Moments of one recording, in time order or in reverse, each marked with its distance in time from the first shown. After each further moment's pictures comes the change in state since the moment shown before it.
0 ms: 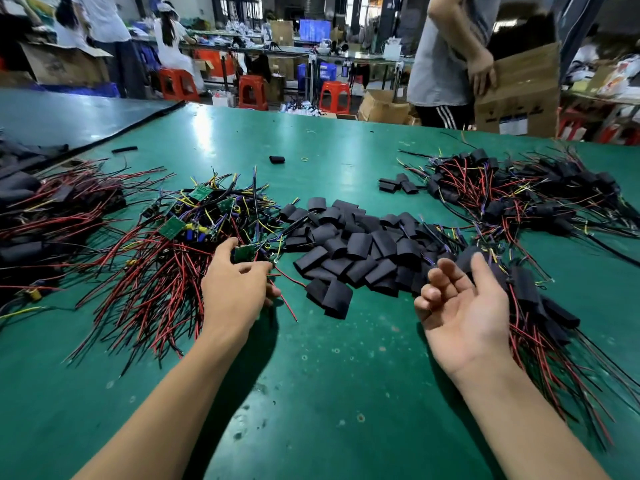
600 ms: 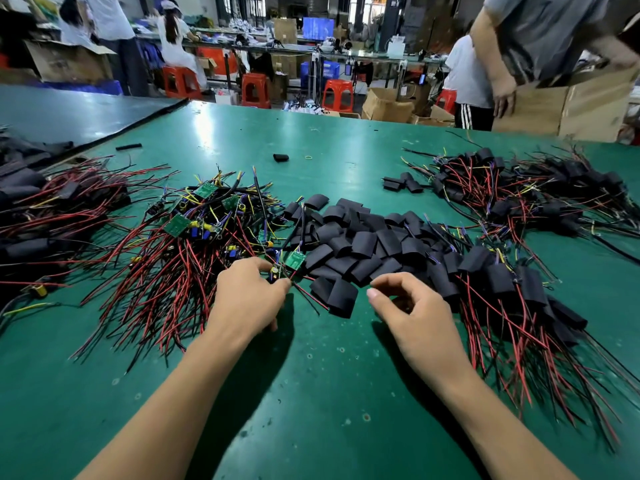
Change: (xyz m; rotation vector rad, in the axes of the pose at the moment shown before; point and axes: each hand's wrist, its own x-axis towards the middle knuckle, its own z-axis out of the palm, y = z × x) left_hand -0.002 -0.001 -0.005 0.576 -0.204 0.073; right_hand -0.005 0.044 -0.005 -1.077 -0.268 -0.502
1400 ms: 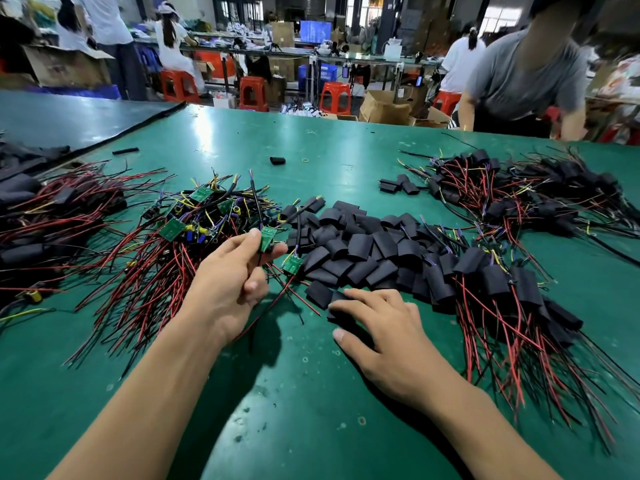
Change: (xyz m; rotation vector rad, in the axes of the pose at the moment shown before) left_hand -0.002 0.031 -0.025 -1.108 -0.123 -0.271; right_hand -0.008 0.010 0.005 -0.679 -0.376 -0.337
